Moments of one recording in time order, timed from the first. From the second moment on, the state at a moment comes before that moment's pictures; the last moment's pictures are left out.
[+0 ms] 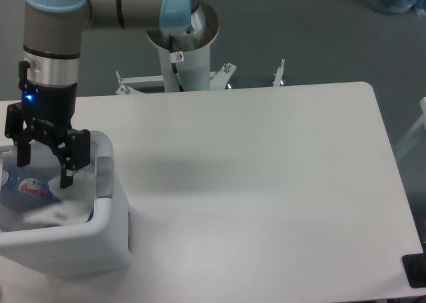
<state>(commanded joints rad) 2.02 -1.73 -1.60 -0.71 1.34 0.46</state>
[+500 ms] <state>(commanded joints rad) 2.18 -1.62 -1.56 -0.73 1.48 0.47</state>
